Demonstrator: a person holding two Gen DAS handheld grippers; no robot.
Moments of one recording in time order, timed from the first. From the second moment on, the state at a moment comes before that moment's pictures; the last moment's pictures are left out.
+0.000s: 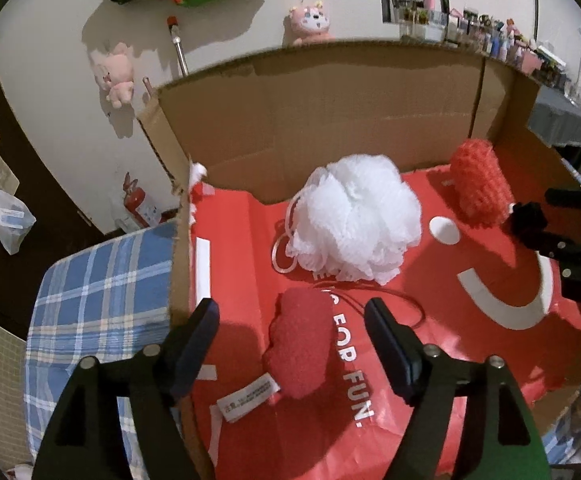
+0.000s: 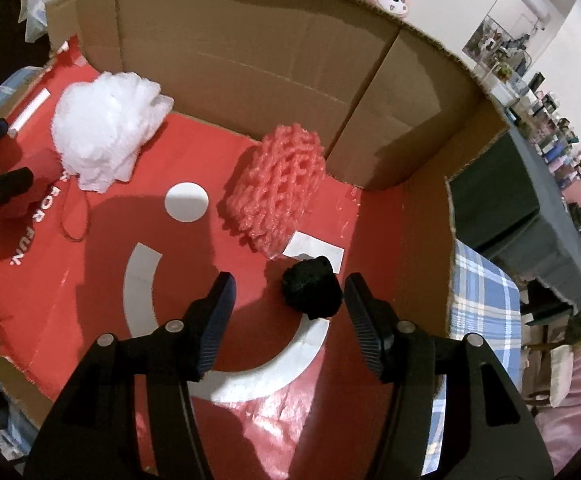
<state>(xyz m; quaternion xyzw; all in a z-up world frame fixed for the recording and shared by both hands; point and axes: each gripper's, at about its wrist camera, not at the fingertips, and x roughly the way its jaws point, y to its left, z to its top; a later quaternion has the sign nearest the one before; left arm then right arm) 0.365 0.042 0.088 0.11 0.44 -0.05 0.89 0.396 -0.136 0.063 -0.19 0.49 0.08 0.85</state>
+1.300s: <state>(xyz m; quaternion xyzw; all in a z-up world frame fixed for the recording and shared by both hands) 0.069 0.037 0.223 0.00 0.16 -0.11 0.98 0.106 -0.175 0.232 -0.07 0.20 0.12 0.97</state>
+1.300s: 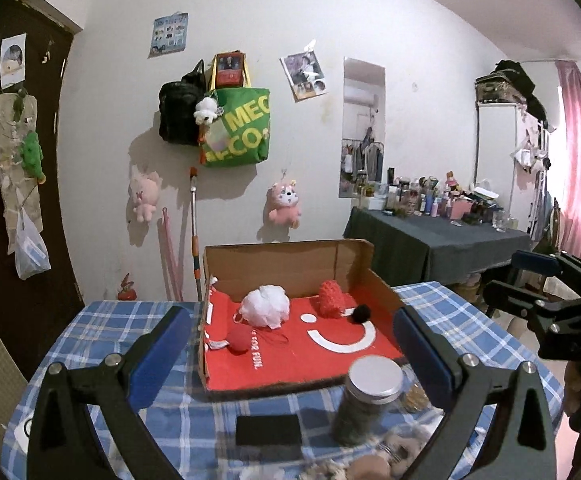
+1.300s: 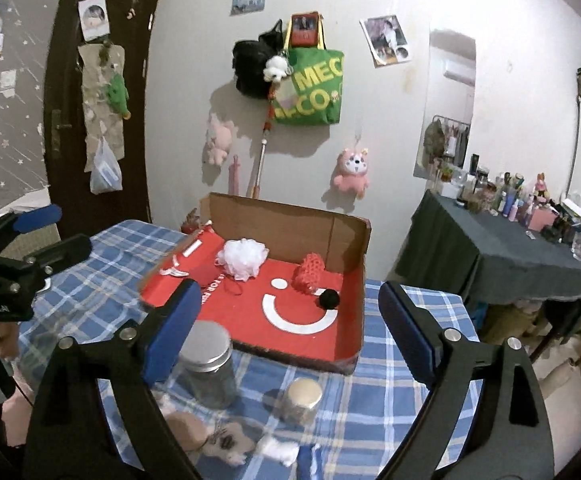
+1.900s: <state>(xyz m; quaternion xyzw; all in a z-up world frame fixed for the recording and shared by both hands) -0.004 0.033 0.155 0.00 0.13 -0.07 0.99 0.002 -0.168 0.162 -0.04 0.16 0.07 0.98</state>
